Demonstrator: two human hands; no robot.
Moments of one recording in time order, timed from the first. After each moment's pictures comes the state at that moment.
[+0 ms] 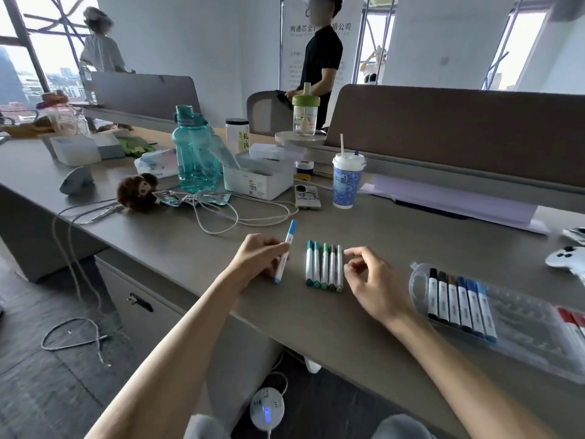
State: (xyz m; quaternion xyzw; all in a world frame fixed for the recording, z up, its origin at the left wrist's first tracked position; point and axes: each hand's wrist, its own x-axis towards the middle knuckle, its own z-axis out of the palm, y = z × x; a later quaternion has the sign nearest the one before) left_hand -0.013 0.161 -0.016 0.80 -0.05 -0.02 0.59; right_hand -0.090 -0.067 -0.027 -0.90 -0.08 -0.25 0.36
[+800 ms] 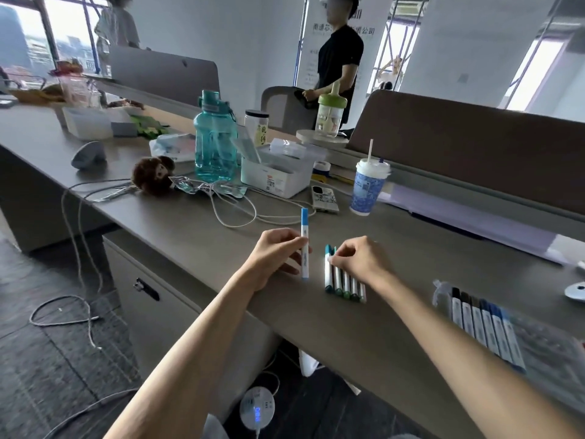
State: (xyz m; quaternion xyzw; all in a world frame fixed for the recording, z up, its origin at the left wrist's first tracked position) left_hand -0.014 0.172 -0.017 0.69 -0.09 -0.01 0.72; right_hand -0.017 -0.022 0.002 -0.97 0.01 -0.08 0.24
